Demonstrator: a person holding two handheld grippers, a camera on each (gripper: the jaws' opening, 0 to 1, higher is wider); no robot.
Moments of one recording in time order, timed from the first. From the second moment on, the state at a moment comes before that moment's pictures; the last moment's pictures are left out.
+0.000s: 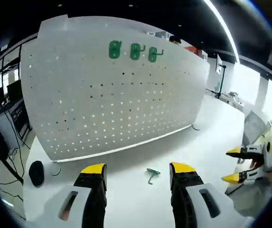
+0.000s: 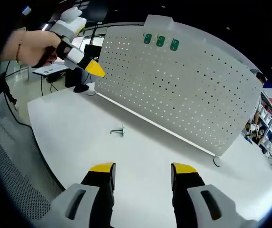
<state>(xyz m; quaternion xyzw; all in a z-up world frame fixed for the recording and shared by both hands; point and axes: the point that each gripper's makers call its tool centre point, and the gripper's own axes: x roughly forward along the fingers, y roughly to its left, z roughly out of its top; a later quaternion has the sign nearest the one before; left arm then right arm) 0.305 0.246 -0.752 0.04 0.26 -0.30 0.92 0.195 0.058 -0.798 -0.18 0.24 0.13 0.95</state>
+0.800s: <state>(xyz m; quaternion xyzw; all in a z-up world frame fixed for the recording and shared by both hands) 0.262 0.219 -0.784 0.11 0.27 -0.44 0.85 0.192 0.064 -0.802 -0.19 0.25 0.14 0.94</state>
